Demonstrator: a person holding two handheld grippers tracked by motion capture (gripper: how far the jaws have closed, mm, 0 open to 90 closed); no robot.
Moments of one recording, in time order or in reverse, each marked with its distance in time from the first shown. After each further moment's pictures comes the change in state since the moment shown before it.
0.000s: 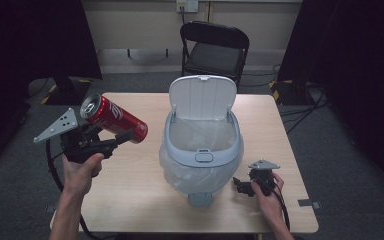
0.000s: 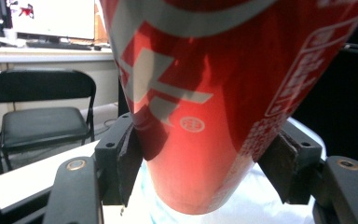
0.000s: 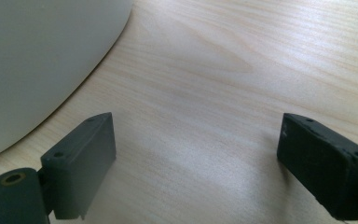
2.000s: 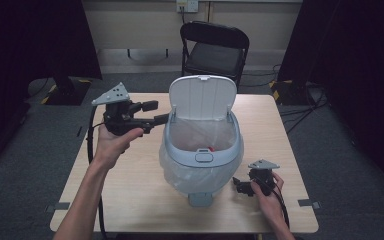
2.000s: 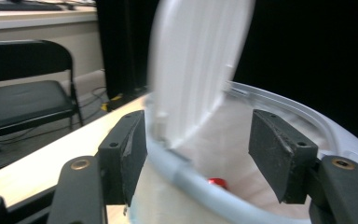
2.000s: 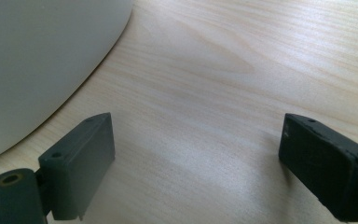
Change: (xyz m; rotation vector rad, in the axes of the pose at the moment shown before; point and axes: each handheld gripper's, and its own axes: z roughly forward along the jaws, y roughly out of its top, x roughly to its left) left arm 0.019 0.021 0.089 0.210 -0.010 0.024; right arm 0.000 0.000 0.001 0.004 0.002 0.001
